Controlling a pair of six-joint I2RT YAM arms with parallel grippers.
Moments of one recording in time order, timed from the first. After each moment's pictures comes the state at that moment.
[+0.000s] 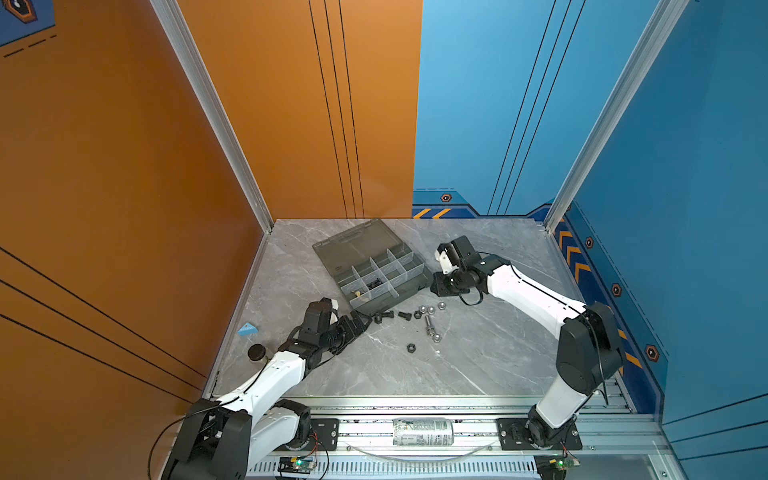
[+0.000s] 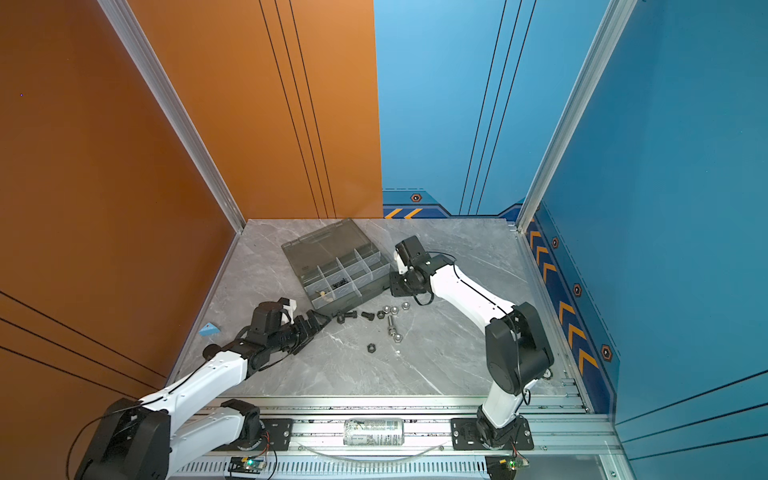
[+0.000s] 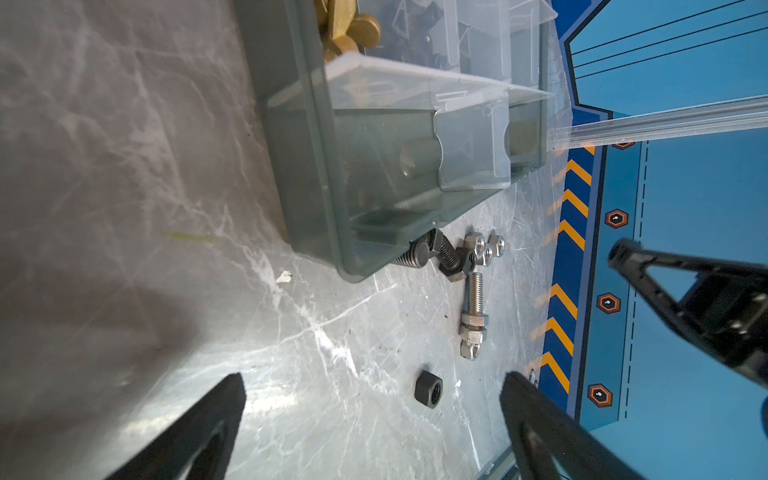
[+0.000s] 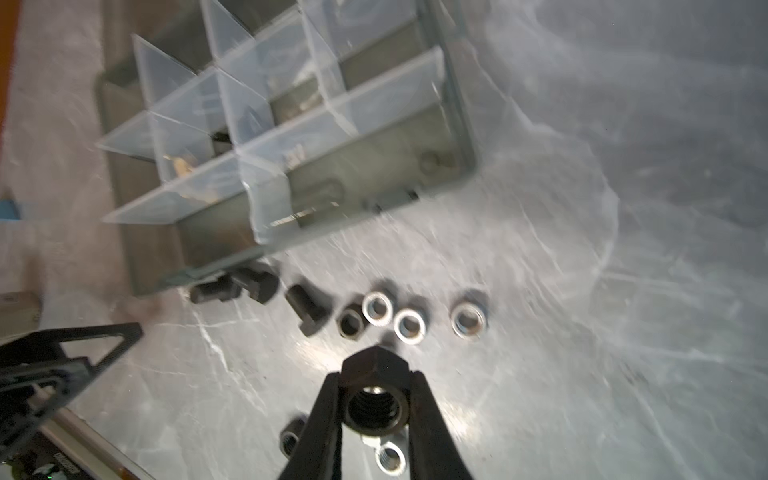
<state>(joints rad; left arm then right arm) -0.28 1.08 0.37 -0.03 0.38 -0.94 0.53 1.75 1.42 -0.67 -0.17 0.36</state>
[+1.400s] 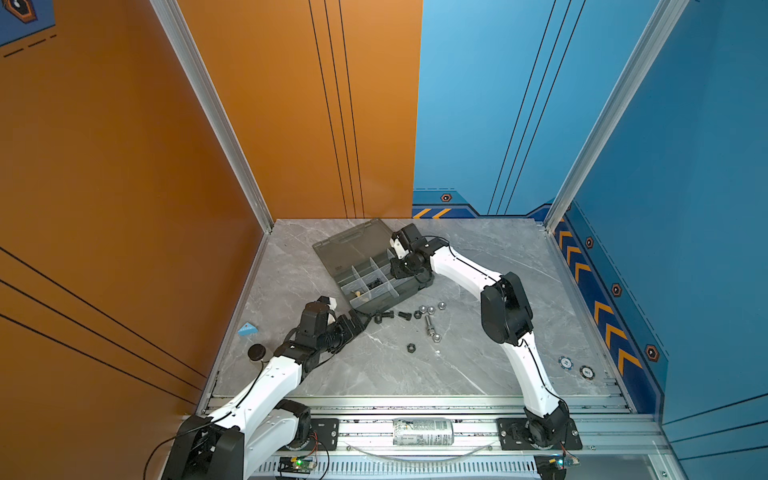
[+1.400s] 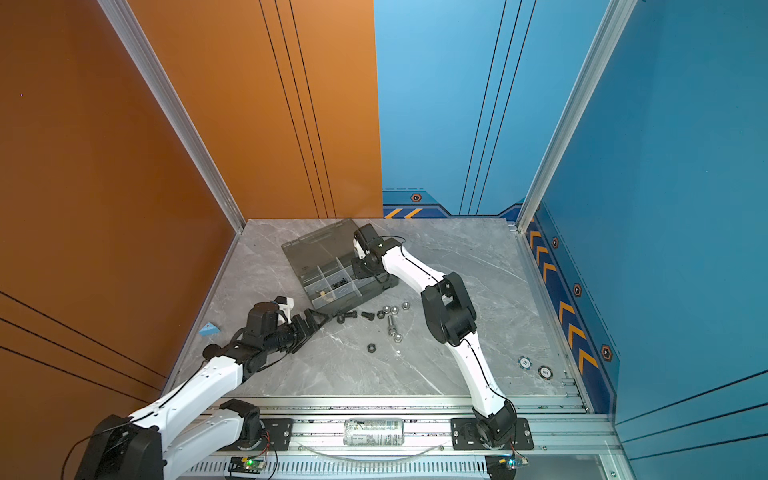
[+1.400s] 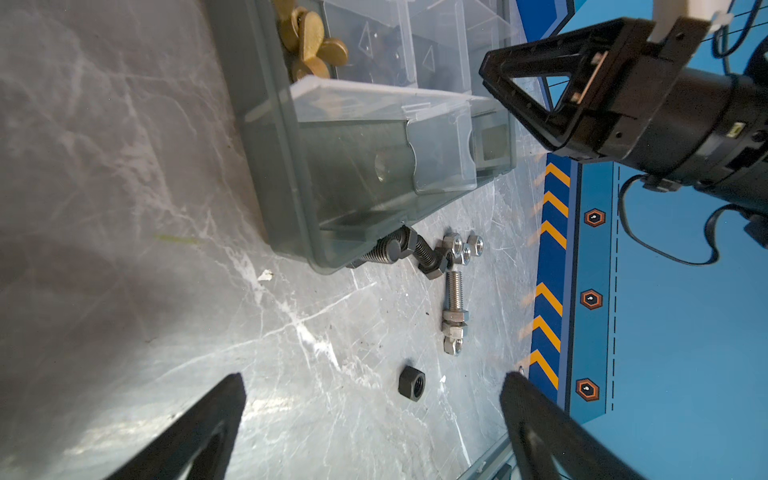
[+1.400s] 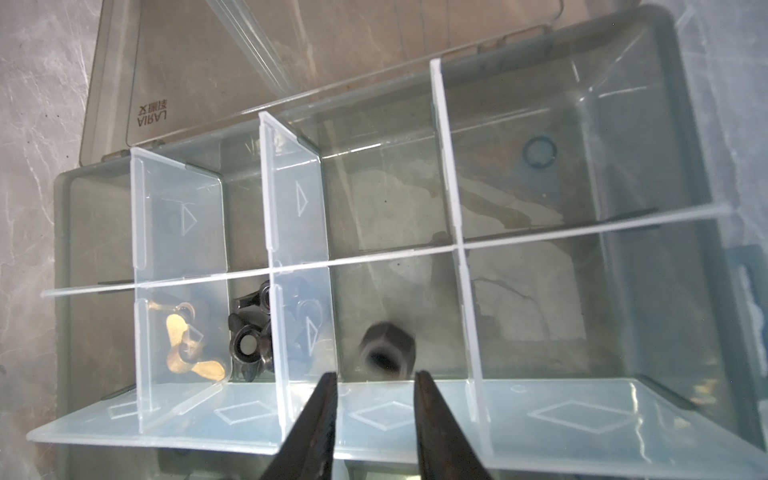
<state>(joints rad) -0.28 1.00 0.37 -0.06 0.38 -0.94 0.62 2.35 2.06 -0.71 -0.14 0.26</state>
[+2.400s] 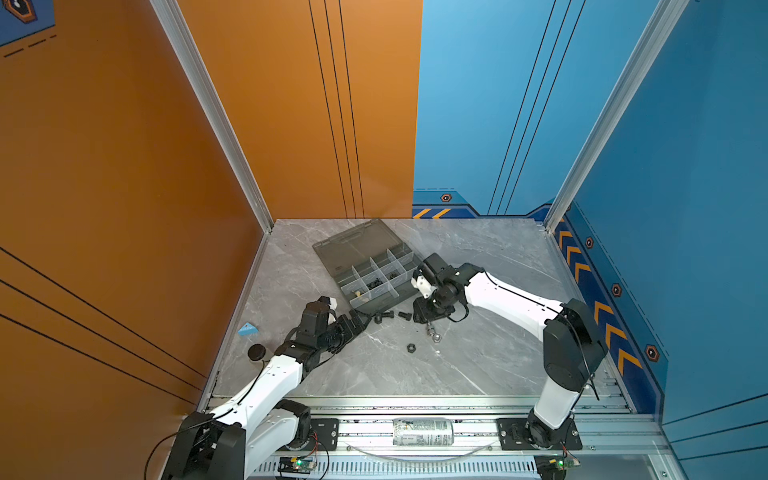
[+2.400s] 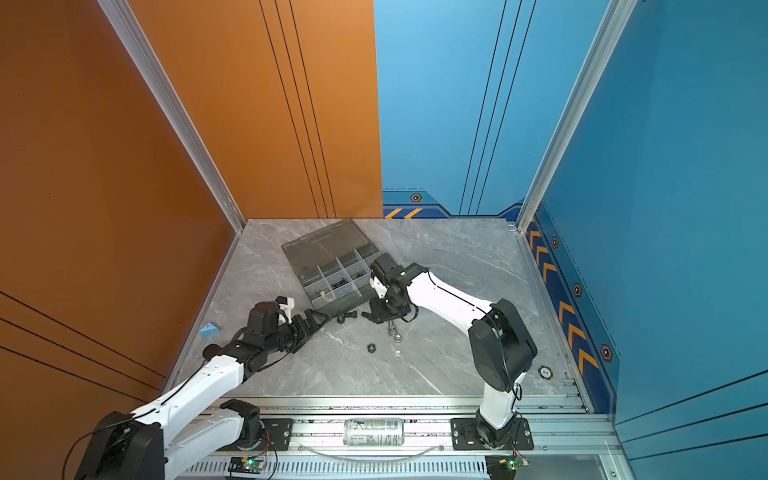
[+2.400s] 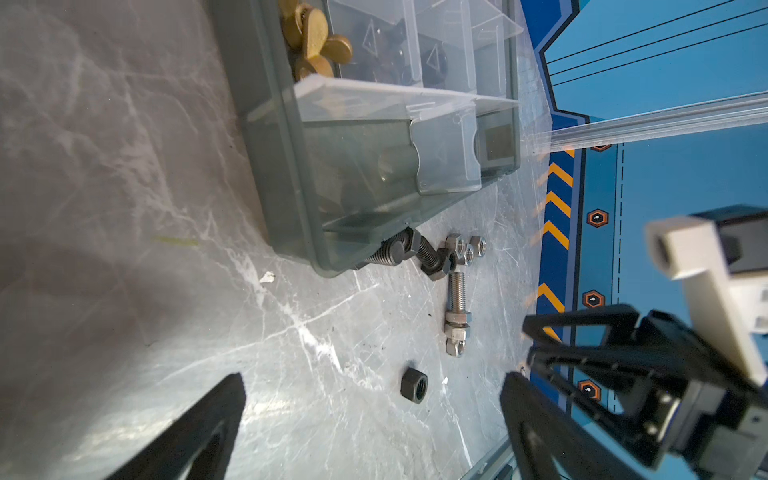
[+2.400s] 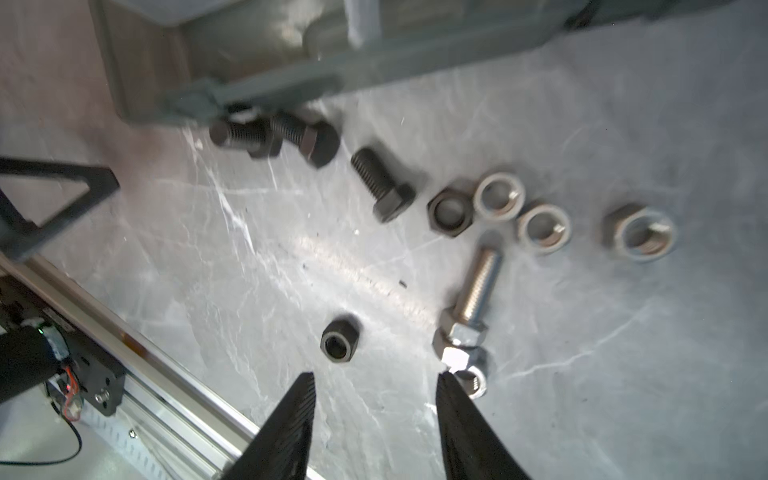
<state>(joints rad) -0.28 1.01 0.37 -0.05 0.38 -0.94 0.74 1.78 1.36 -0.86 -0.22 0.32</state>
